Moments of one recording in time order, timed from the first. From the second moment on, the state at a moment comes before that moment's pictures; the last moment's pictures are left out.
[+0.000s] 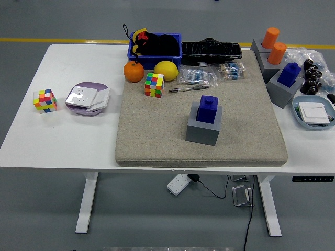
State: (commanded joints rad) left arm -0.22 0.15 -0.15 -0.21 0.14 -0.11 0.13; right arm 0.17 -0.28 1.73 1.09 -1.43 0.04 0.31
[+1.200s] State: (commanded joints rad) left arm -0.23 0.16 -0.15 -0.21 0.15 -0.11 0.13; right arm 0.17 -0.28 1.74 1.10 -1.43 0.05 0.30
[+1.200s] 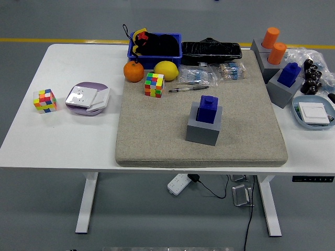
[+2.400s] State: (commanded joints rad) left arm -0.22 0.16 -0.14 -0.21 0.14 -0.11 0.13; right arm 0.17 -0.28 1.73 1.09 -1.43 0.05 0.30
